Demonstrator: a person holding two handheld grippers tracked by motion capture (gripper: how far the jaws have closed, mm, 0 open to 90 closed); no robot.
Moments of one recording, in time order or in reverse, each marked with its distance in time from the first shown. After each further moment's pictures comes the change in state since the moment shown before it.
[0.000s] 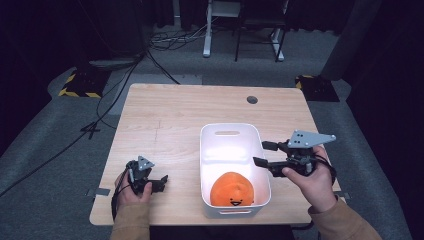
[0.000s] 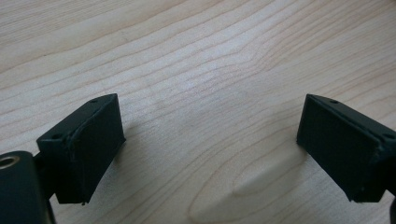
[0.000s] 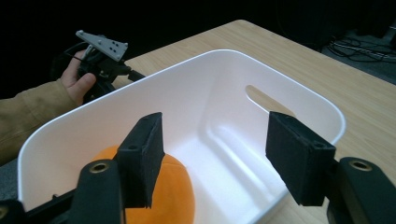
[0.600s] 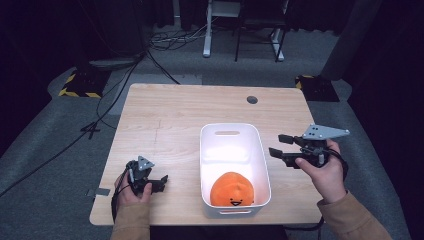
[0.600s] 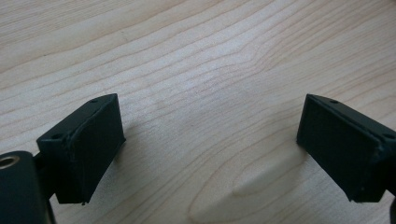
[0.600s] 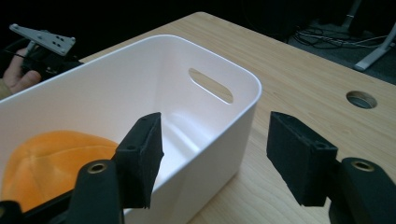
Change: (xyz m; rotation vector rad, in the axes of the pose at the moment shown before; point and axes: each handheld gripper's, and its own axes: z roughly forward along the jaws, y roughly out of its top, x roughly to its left) left arm 0.000 0.000 0.000 0.000 0.000 0.000; right arm -0.044 -0.019 -0.016 0.010 -0.105 0.056
